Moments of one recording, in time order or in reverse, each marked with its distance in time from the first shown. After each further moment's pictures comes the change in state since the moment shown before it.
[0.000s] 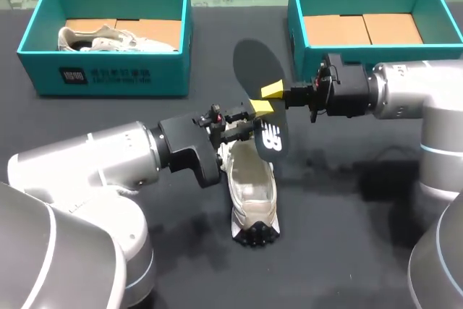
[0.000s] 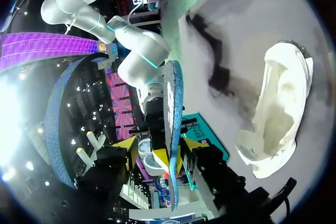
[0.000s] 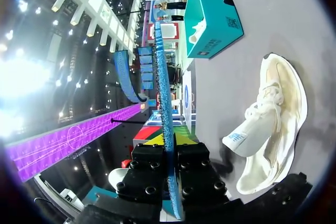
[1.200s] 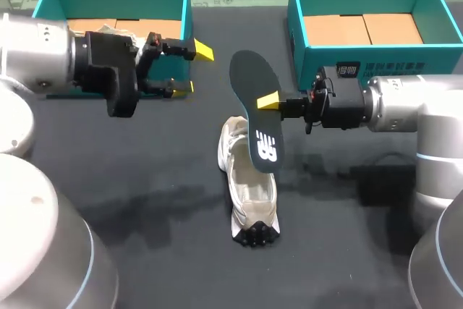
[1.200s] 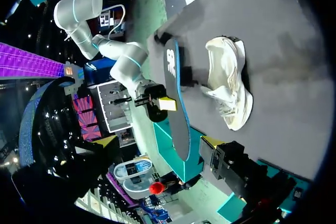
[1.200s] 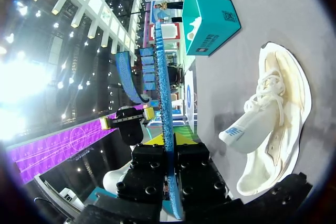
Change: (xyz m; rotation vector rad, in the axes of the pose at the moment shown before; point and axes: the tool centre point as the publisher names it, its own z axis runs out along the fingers) left arm -0.046 0.085 -0.081 0.206 0.323 0.119; right arm -0.012 -0.012 0.008 -0.004 0.022 0.017
